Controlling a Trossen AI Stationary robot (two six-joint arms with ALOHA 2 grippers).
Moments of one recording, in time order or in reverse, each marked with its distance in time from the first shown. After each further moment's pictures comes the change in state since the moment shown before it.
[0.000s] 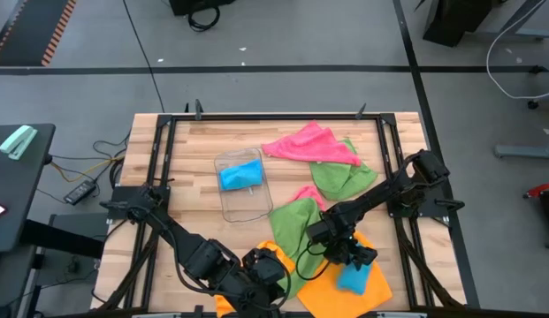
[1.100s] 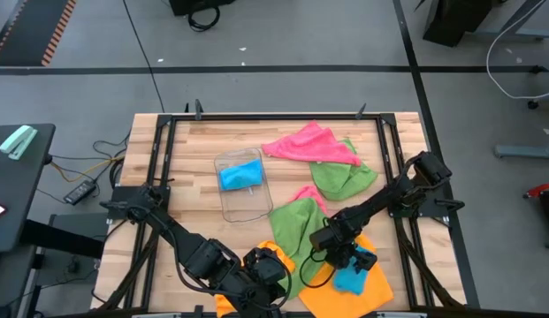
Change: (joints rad) left arm 0.002 0.000 0.000 0.006 0.000 0.018; right arm 0.062 -0.002 -0.085 0.185 0.158 0.066
